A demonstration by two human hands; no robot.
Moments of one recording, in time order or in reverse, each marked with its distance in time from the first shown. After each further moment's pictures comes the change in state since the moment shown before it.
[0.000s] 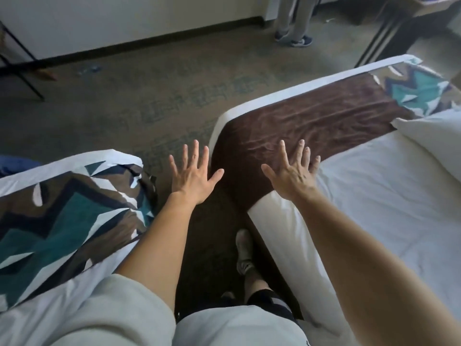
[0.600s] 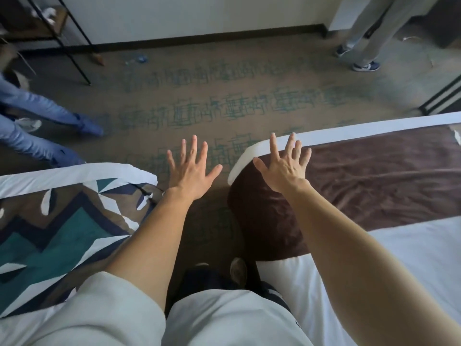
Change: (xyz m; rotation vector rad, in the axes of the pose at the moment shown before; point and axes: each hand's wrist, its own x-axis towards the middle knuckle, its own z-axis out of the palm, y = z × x) left_hand 0.208 -0.050 -0.036 -0.024 0.042 -0.239; right_hand 0.267 -0.107 -0.039 -0.054 -0.040 -0.294
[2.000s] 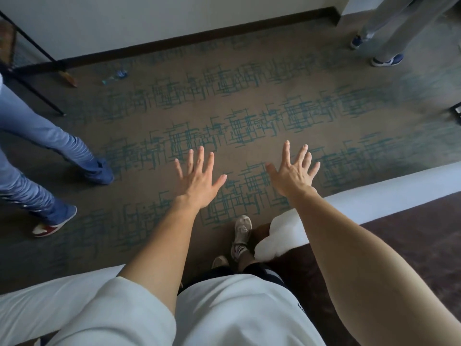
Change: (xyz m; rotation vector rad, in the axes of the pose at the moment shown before) left_hand 0.455 -0.110 -0.036 0.017 -0.211 0.094; right_hand 0.433 -0.124 -0.039 0.131 -0.175 0.272
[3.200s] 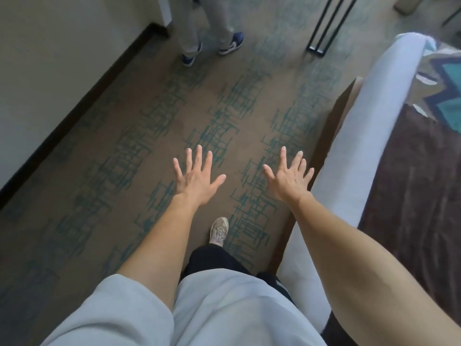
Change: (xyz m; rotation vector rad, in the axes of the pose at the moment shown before) left_hand 0.452 0.324 -0.148 0.310 -0.142 0.718; right_hand 0.301 0.172 -0.160 0.424 0.077 0.721
